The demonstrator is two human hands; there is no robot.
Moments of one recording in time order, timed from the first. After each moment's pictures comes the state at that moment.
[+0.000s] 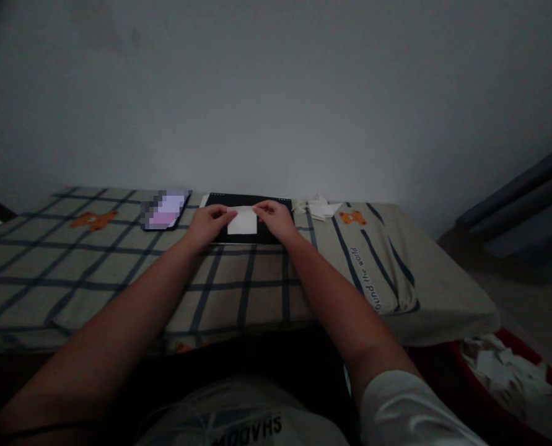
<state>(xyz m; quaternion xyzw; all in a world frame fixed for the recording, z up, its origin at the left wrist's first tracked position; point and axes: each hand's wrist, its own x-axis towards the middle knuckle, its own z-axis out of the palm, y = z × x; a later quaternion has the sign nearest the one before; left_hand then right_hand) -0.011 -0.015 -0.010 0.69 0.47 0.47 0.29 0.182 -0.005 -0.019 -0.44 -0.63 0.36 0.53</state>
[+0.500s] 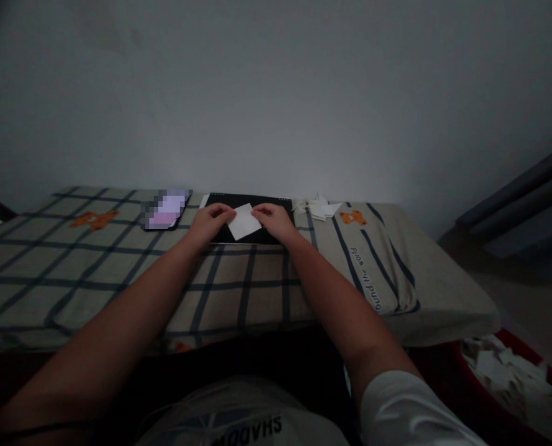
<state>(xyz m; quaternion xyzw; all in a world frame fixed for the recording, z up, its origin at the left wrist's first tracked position) -0.012 -0.010 -0.014 0.68 0.45 0.49 0.32 0.183 -0.005 -0.022 -0.44 -0.67 0.36 0.48</state>
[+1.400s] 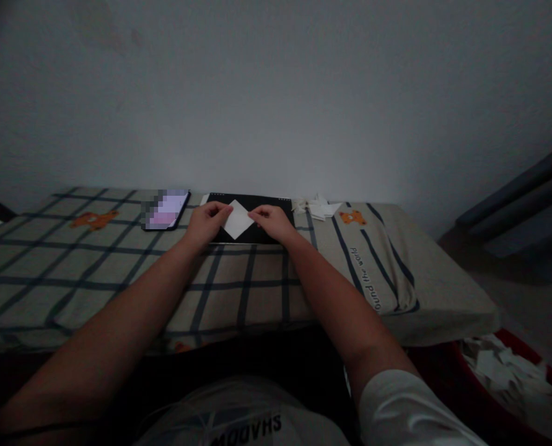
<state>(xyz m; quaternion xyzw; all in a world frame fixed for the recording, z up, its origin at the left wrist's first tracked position) -0.013 -0.011 -0.013 0.66 0.45 0.52 0.30 0.185 -0.005 -0.020 -0.43 -0.71 0.34 0.44</state>
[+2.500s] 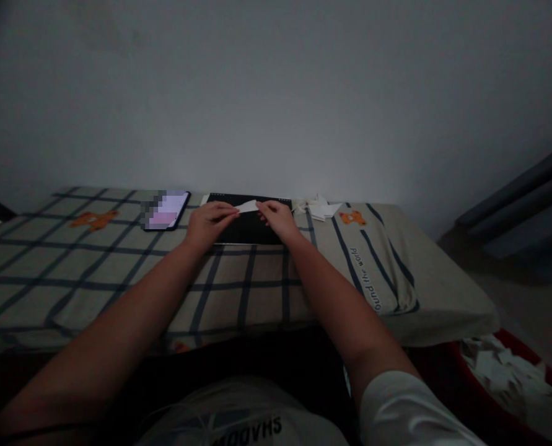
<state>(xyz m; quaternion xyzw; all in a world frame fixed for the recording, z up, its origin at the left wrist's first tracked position) -0.013 -0.017 -0.011 0.78 0.37 0.49 0.09 0.186 0.000 -0.021 -0.45 -0.62 0.37 0.52</state>
